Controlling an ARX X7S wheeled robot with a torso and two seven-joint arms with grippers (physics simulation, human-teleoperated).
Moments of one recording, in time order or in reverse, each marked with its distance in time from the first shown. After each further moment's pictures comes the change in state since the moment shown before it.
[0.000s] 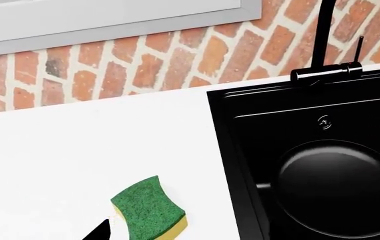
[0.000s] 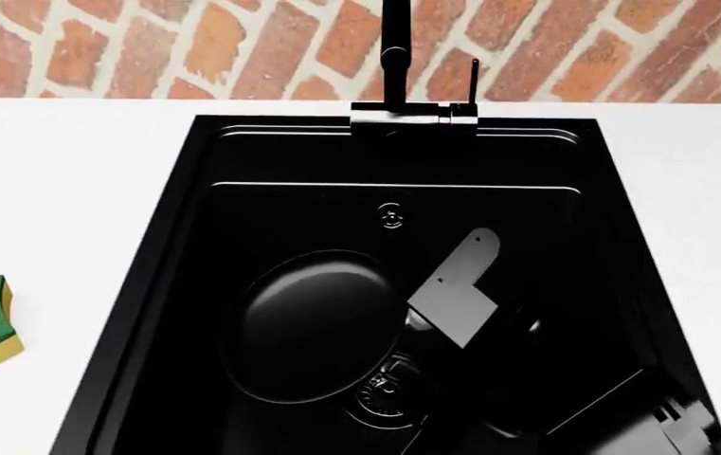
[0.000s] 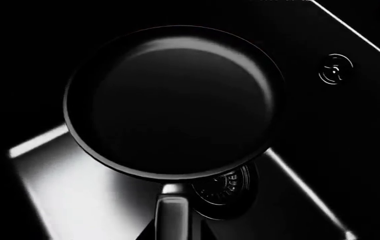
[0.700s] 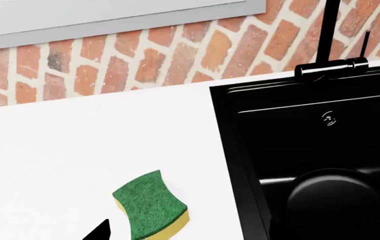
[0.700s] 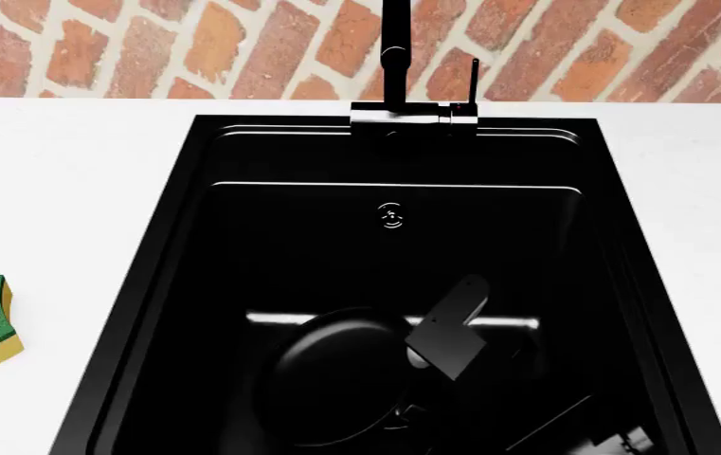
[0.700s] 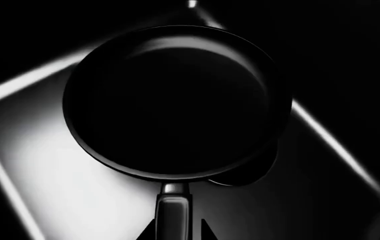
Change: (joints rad) left arm 0.018 -0.003 0.014 -0.006 0.017 0.020 -0.003; right arm 0.031 -0.274 -0.003 0.679 -0.172 -0.294 -0.132
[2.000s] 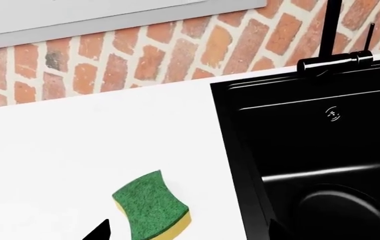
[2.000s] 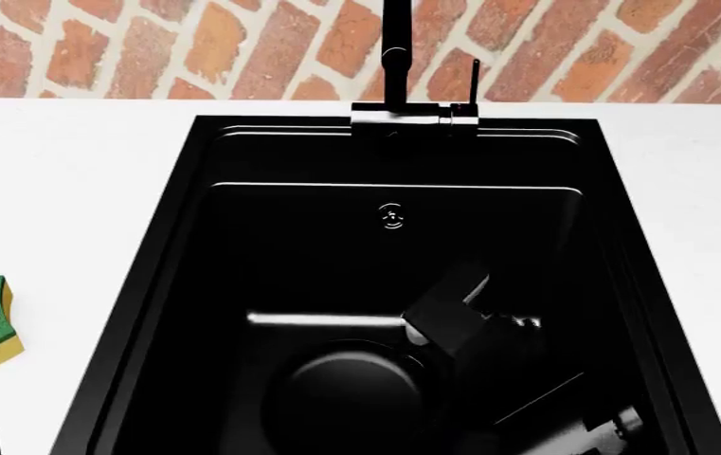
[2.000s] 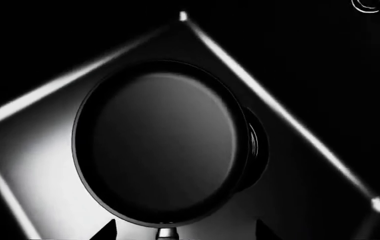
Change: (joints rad) left arm -0.036 -0.013 0.058 -0.032 0.013 0.008 -0.004; right arm -0.006 -0.008 0.307 -0.111 -0.280 0.152 -0.062
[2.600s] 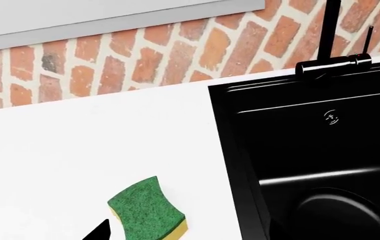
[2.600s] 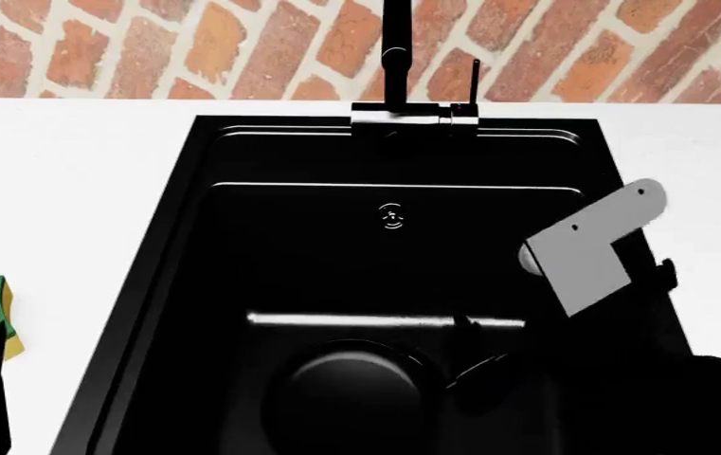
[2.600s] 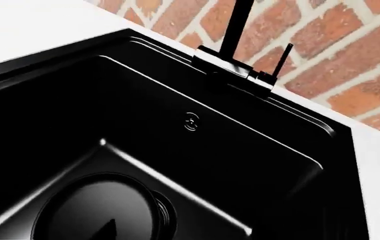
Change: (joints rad) left arm -0.051 0.011 0.044 -0.030 0.004 -0.002 -0.009; right arm -0.358 0.315 0.454 -1.218 0.180 0.546 0.301
